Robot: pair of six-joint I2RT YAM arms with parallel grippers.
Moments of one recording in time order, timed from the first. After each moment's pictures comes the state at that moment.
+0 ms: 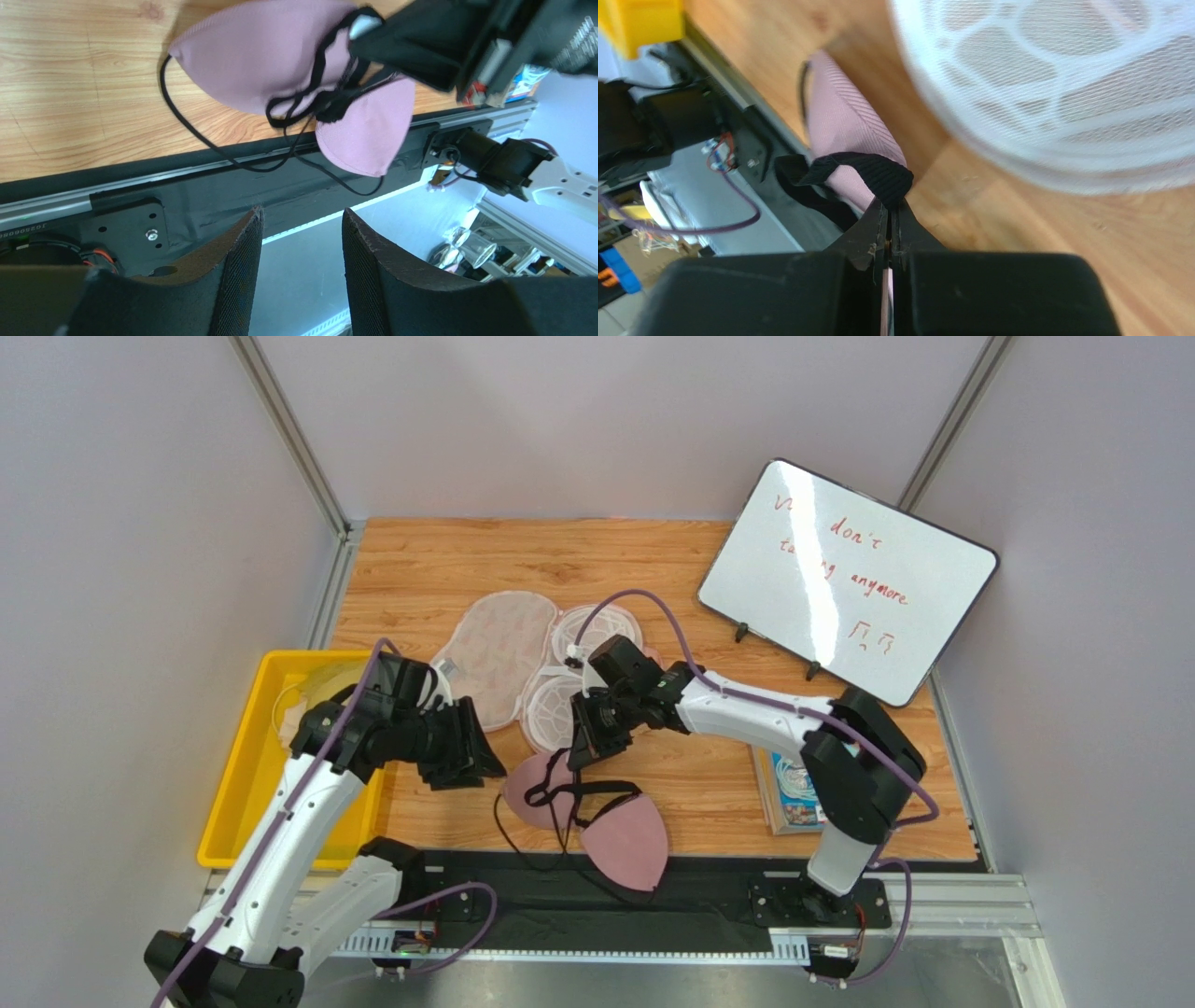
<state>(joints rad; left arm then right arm) -0.32 0.86 0.90 -1.13 0.41 -0.64 0.85 1.77 1.14 -0.34 -0.44 0.56</state>
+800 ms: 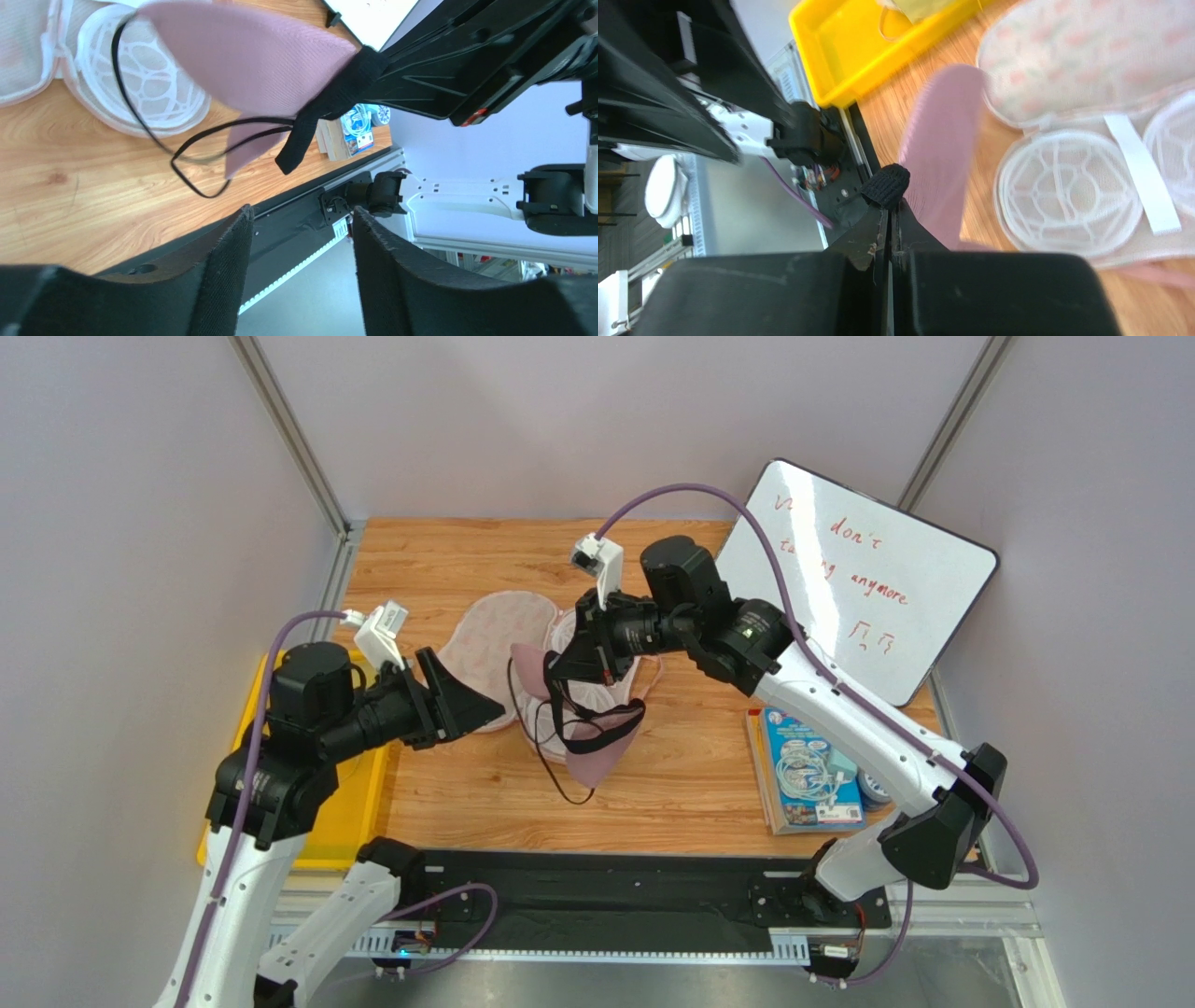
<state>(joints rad) -0.32 0.71 1.18 -0.95 0.46 -0.71 0.82 1.47 1.53 -0.54 -0.52 0.27</state>
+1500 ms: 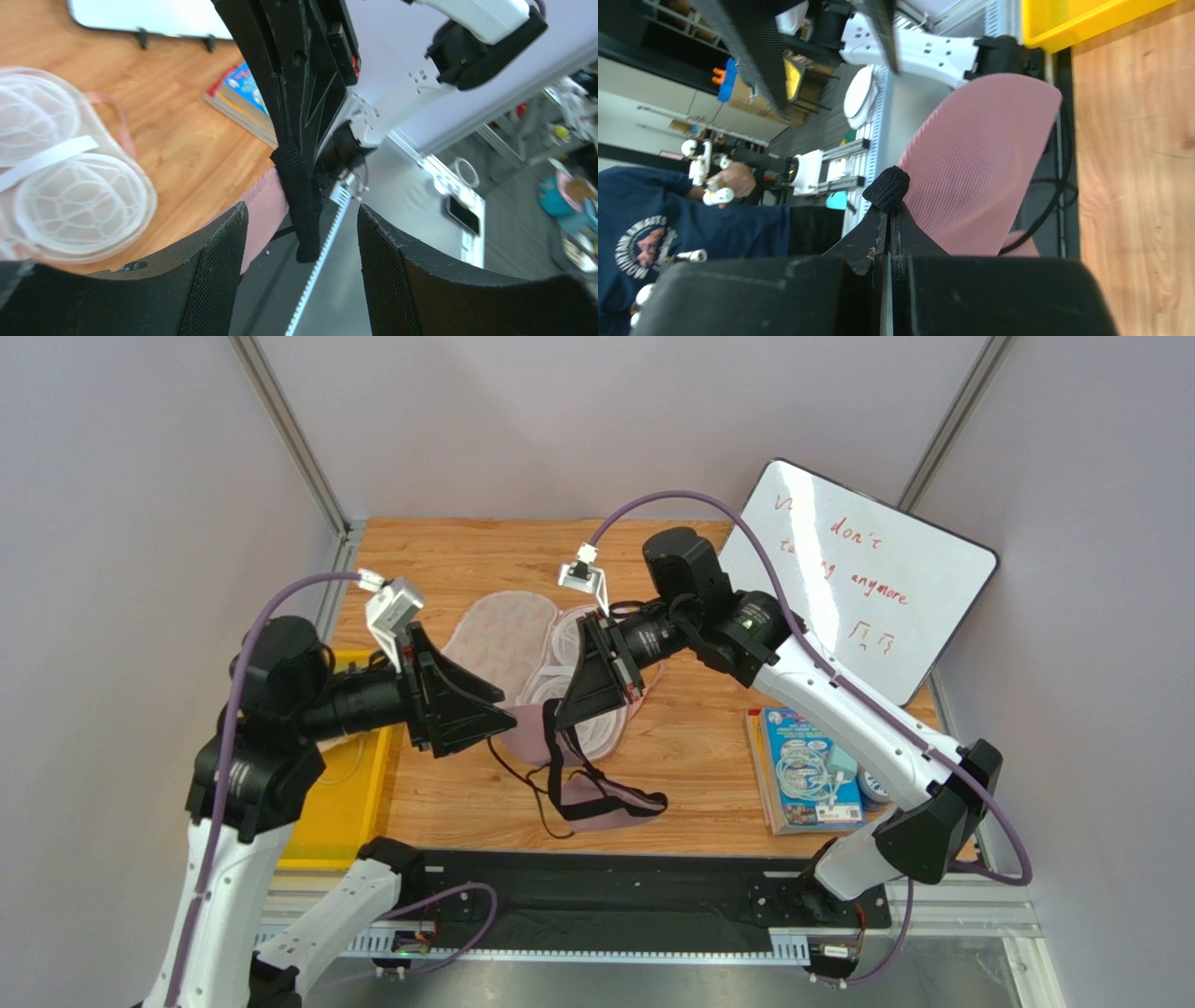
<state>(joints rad) -0.32 0.76 1.35 -0.80 0.85 -0.36 0.79 1.50 1.60 -0.55 -1.13 0.44</state>
